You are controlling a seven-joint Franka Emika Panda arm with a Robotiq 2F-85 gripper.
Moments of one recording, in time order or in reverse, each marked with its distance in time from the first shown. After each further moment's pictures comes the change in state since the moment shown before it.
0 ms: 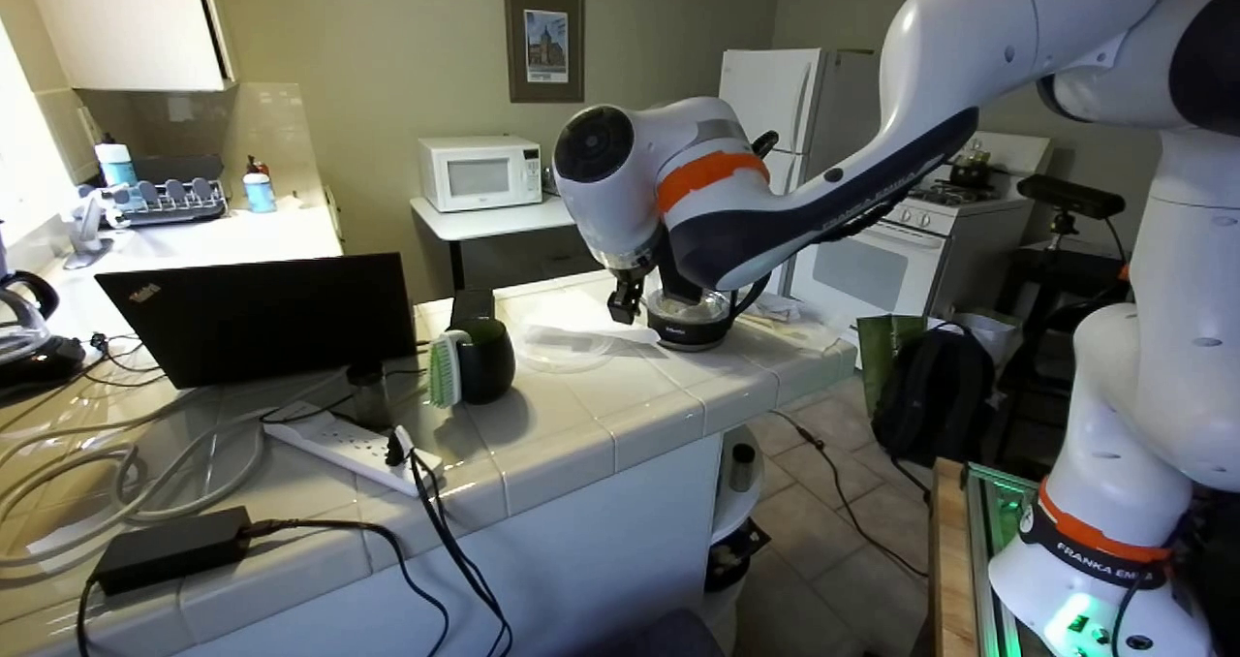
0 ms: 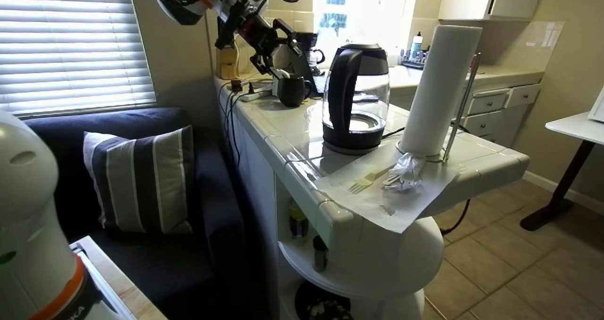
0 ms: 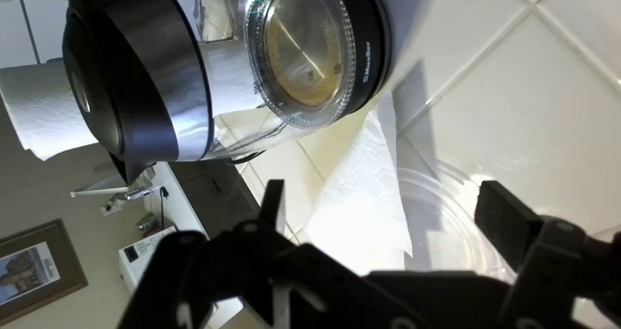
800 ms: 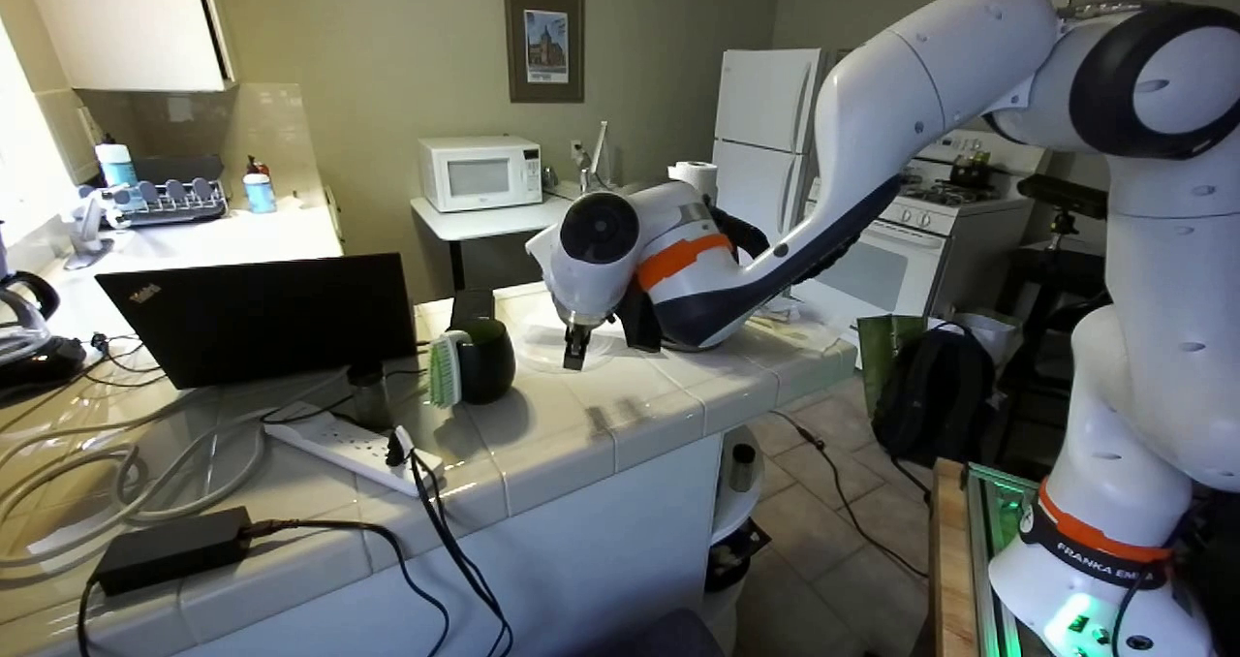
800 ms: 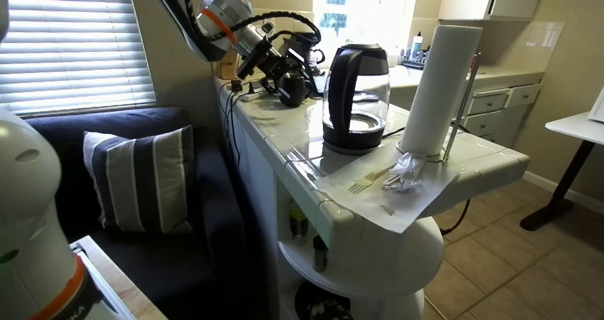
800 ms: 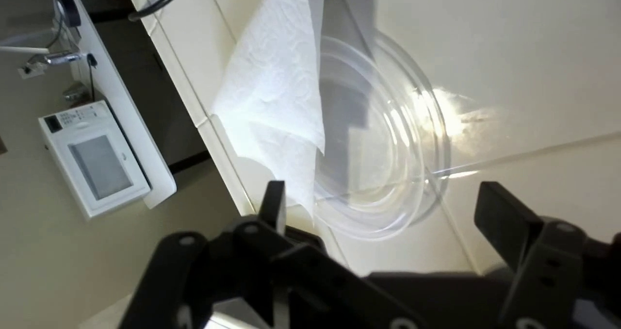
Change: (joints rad) arm 0.022 0.152 -0.089 -0.005 -0.194 0.412 -0.014
